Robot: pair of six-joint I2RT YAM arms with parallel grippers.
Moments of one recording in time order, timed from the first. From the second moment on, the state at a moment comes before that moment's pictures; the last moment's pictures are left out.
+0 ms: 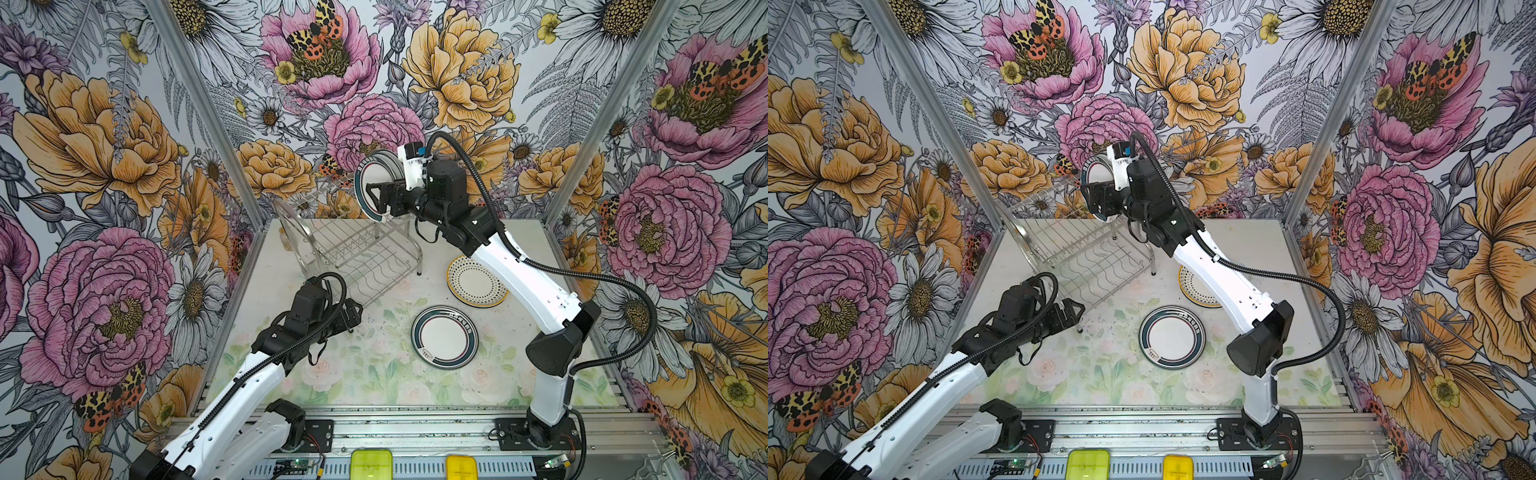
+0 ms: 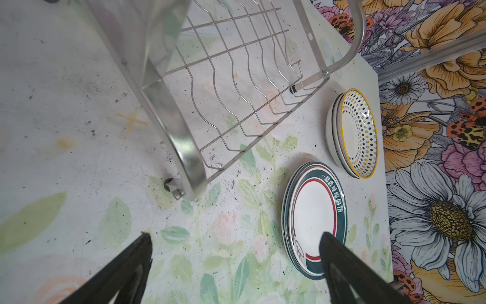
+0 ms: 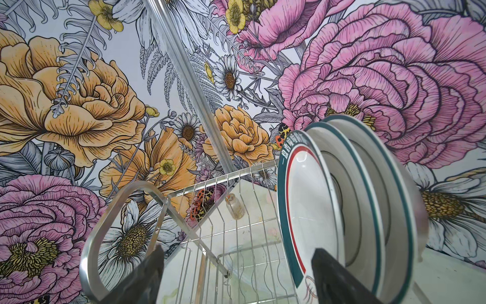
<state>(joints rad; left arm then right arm) -0.41 0.87 0.69 -0.60 0.09 -0.75 0.69 1.91 2.20 -0.46 -0.09 0.31</state>
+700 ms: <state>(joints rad) -0.39 0.87 0.69 -0.60 0.13 -0.74 0.69 1.93 2.20 -0.46 0.02 0.26</state>
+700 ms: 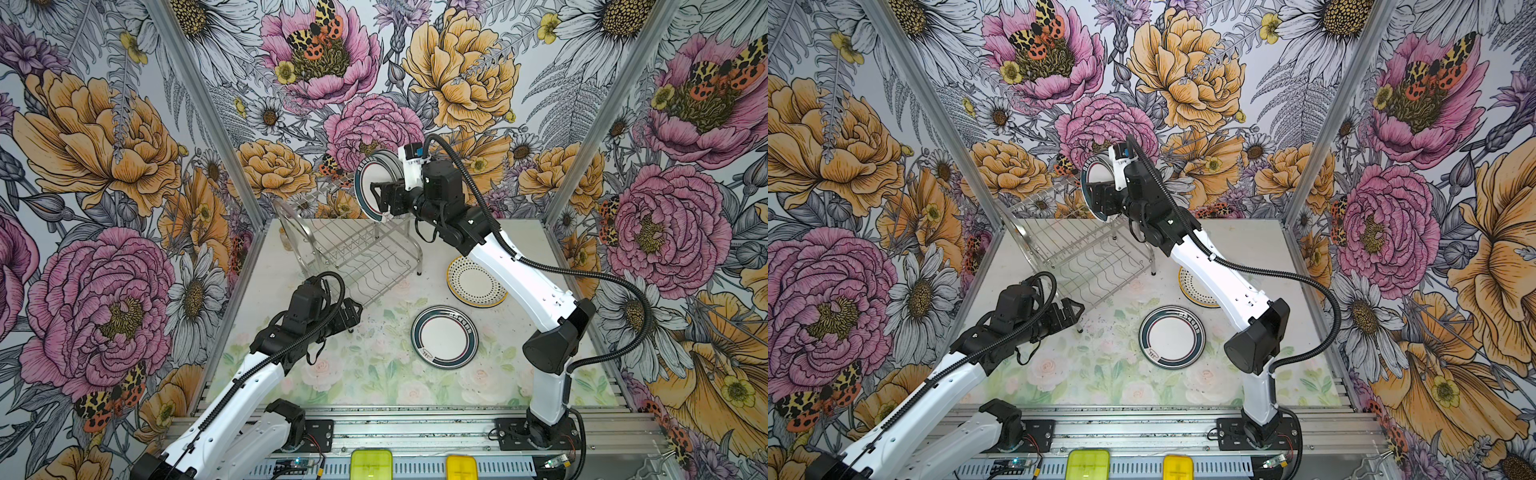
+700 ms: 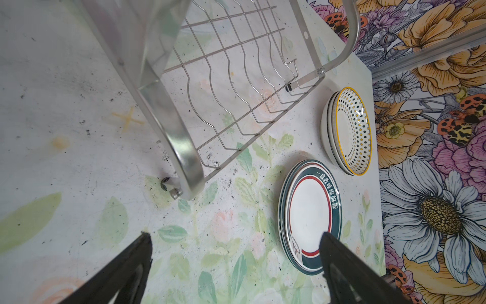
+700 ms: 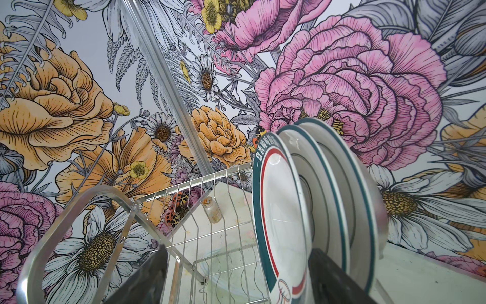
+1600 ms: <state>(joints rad) -0.35 0.84 0.69 -0.62 0.15 -0.73 0.69 1.97 2.23 -0.46 0.07 0.24</state>
